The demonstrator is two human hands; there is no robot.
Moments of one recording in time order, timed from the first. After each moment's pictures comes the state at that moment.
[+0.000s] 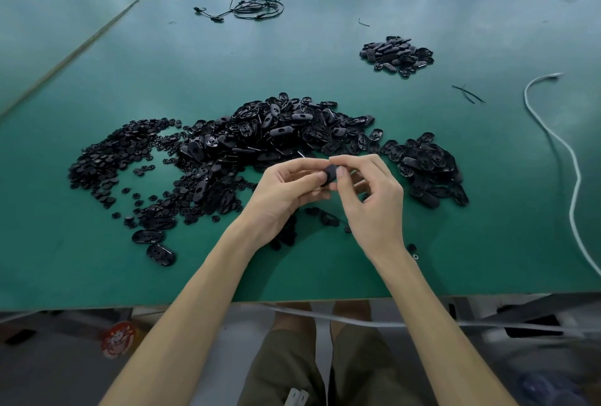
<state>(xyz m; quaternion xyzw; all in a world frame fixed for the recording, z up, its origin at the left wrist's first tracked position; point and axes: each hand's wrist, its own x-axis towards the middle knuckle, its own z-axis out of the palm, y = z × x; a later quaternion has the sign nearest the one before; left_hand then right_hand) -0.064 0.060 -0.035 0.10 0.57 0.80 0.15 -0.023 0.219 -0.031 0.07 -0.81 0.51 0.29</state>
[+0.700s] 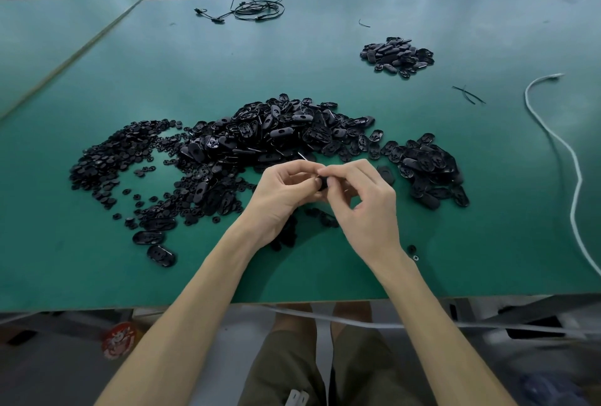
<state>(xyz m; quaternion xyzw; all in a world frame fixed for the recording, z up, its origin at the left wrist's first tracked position) -0.062 0.062 -0.035 0.10 0.62 0.77 0.12 -0.021 0.217 -0.034 0.13 -0.82 0.47 0.29</state>
